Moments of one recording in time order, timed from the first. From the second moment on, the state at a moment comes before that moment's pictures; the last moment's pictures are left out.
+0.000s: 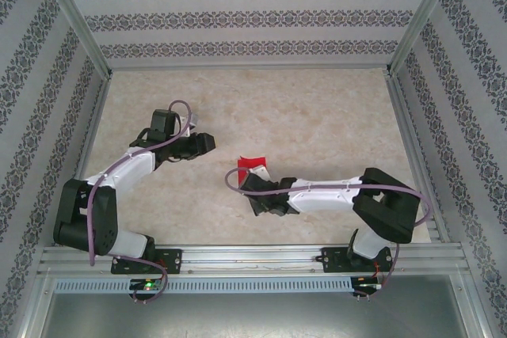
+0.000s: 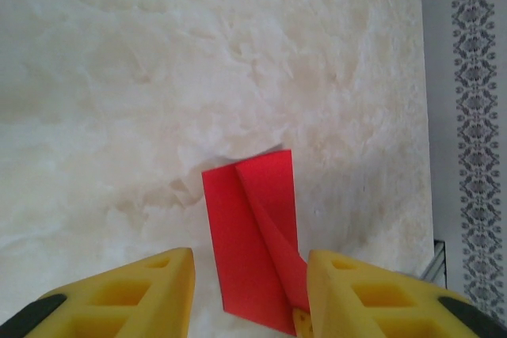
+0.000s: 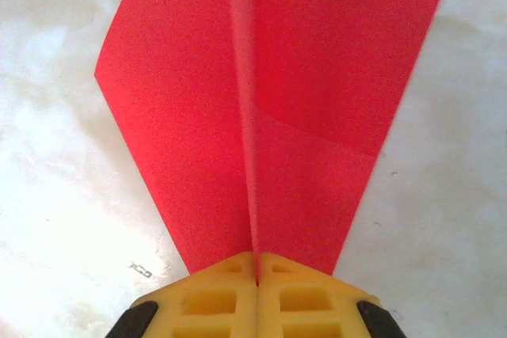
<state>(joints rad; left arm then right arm) -0.17 1.42 0.81 -0.23 0.66 -0.53 1.07 1.60 0.79 -0.37 0.23 0.63</state>
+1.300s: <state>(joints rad) -0.56 1.71 0.80 -0.07 0.64 -0.64 0.74 1.49 0.48 0.09 -0.44 0.61</state>
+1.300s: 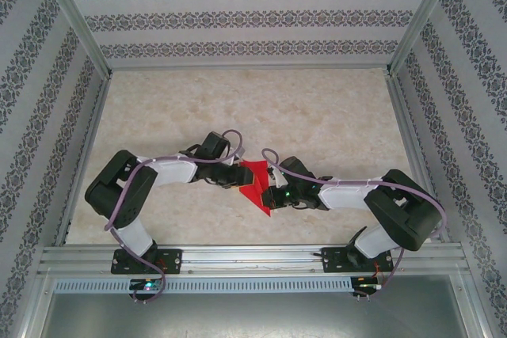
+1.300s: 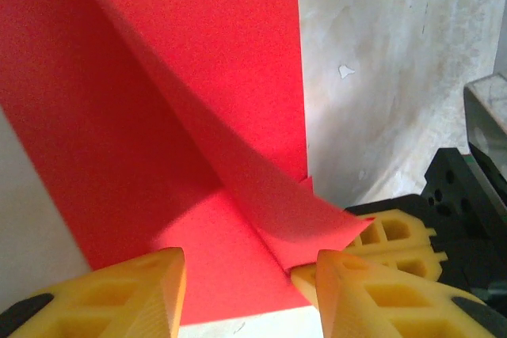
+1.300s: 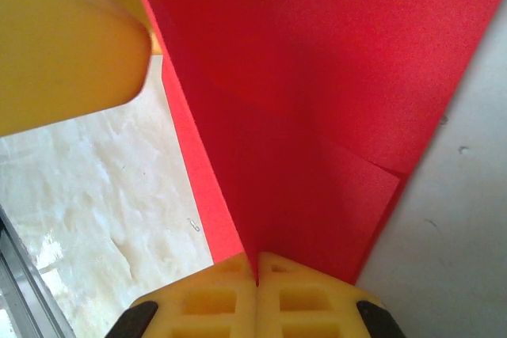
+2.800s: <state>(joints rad) -0.57 1.79 0.90 -0.11 0.55 -0.66 0.58 1.42 0.50 0.12 -0.58 0.65</state>
